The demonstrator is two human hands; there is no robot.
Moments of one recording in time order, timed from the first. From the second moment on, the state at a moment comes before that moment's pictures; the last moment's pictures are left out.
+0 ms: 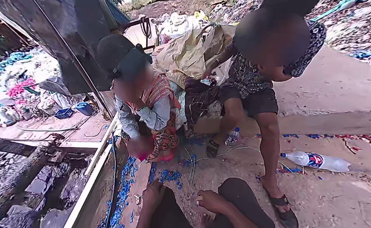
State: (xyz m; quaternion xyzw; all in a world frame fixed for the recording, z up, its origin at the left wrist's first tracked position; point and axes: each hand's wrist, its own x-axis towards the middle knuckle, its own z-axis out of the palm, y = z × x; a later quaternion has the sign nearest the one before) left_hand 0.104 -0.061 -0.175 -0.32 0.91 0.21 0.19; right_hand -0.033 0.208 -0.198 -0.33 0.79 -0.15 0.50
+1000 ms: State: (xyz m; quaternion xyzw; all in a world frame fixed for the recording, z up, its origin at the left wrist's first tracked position) left_hand 0.081 -0.055 -0.194 -0.31 0.89 0.25 0.22; right_hand -0.047 0.218 -0.197 -0.28 0.79 -0.17 0.51
